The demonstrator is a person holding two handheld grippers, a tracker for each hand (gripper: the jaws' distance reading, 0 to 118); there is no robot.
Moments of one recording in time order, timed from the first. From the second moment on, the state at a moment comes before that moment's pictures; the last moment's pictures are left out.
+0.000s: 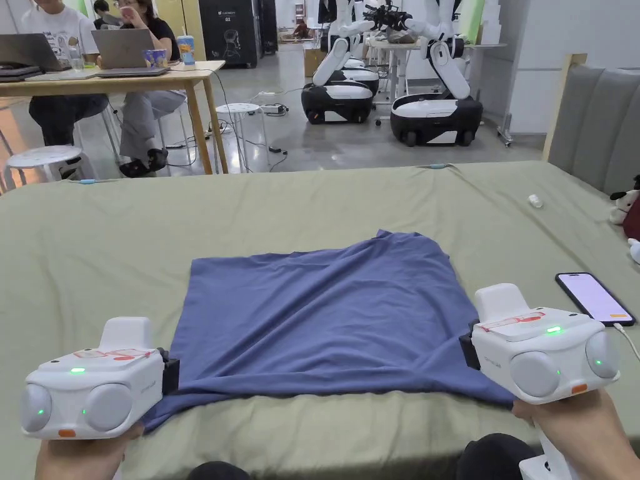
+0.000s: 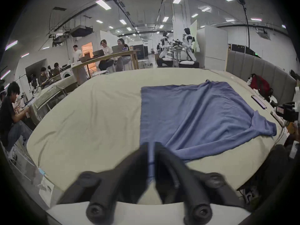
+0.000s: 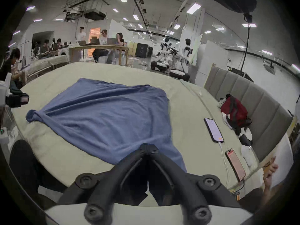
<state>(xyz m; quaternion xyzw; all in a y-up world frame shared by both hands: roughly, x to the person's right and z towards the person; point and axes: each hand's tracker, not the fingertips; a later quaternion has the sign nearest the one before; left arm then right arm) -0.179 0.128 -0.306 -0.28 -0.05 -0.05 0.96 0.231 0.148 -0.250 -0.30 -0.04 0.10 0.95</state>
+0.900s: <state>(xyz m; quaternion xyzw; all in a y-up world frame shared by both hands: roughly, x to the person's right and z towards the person) -0.187 0.065 -0.329 -0.39 -0.04 -0.03 0.92 0.234 0.129 -0.268 -0.33 -0.03 0.10 0.94</state>
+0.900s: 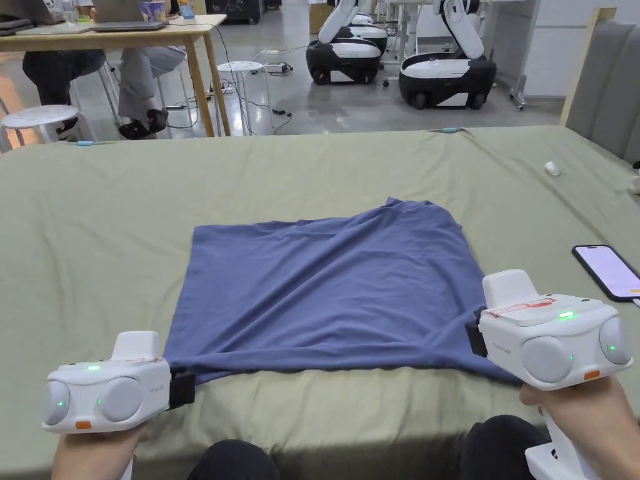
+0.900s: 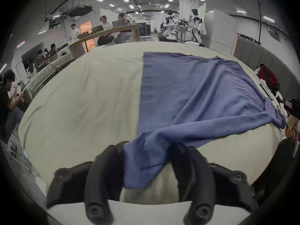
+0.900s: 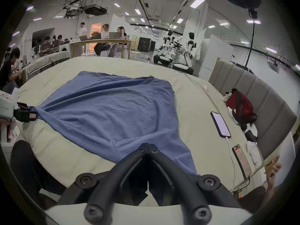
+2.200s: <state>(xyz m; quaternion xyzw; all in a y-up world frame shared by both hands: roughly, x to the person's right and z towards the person) -0.178 0.122 -0.367 -0.33 -0.08 -0.05 0.94 0.299 0.128 -0.311 -0.34 -0.04 0.06 0.94</state>
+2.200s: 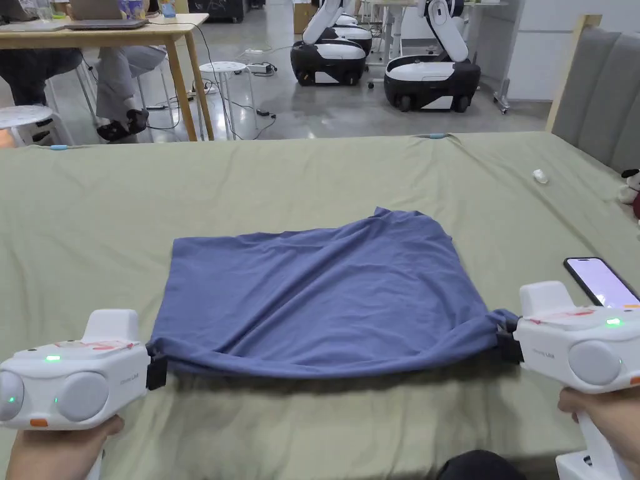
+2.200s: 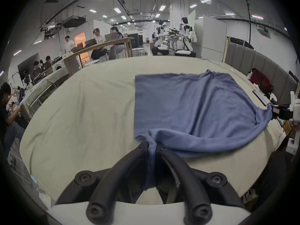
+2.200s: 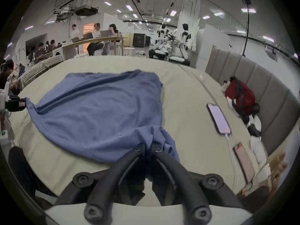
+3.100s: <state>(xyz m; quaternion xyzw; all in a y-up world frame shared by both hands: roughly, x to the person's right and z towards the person) -0.132 0.072 -0.560 -0.40 -0.01 -0.08 0.91 0.314 0.079 -0.529 -0.41 -0.09 0.07 0.91</state>
